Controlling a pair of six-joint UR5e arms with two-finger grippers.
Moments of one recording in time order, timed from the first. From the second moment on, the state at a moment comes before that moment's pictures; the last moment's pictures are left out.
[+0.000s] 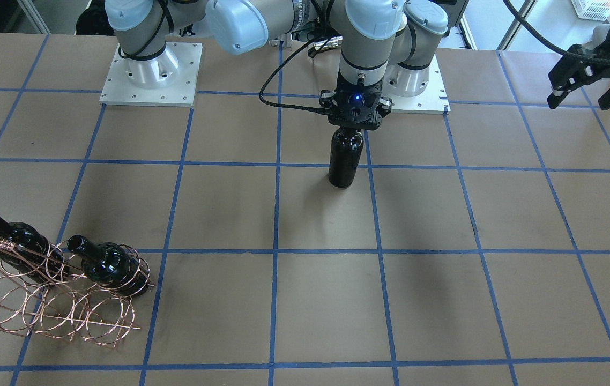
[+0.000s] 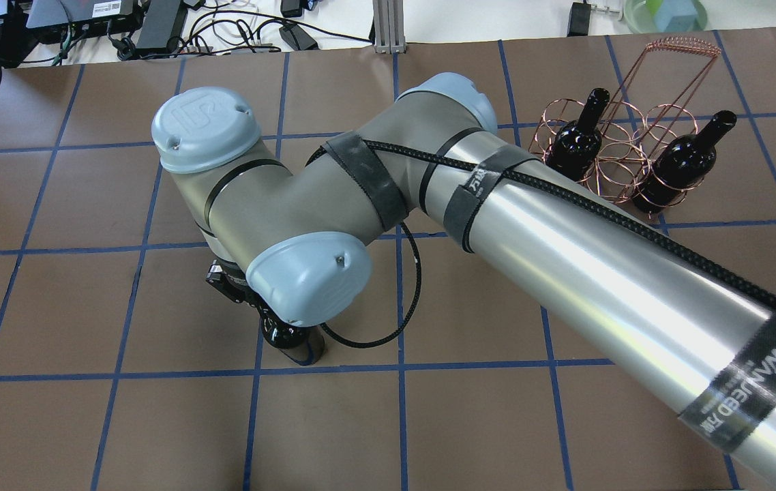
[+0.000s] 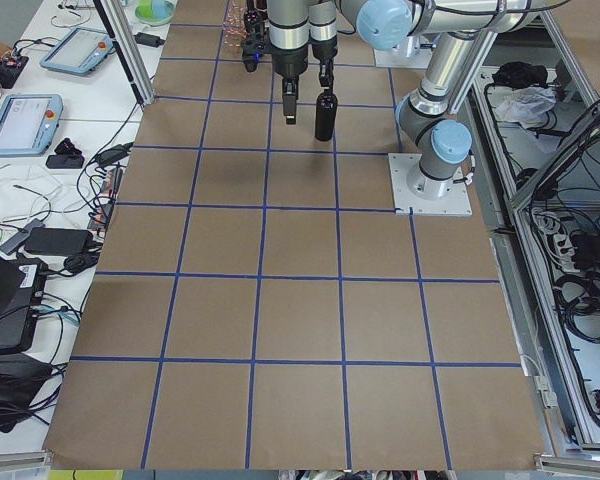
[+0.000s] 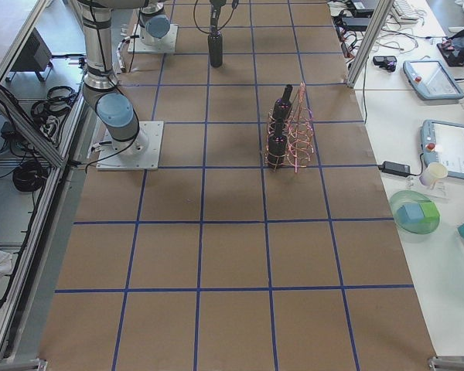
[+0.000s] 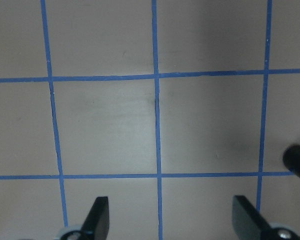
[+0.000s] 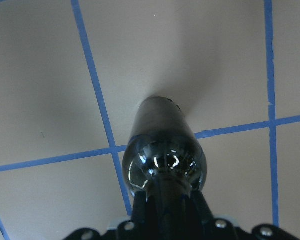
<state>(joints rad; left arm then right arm) -1.12 -1.51 -1.45 -1.76 1.62 0.47 2.26 -1.23 1.45 -1.73 -1.41 0.86</state>
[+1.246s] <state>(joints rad) -1.17 -1.51 -1.44 -1.77 1.57 0.42 1.75 -1.43 1.41 -1.49 -1.49 0.13</state>
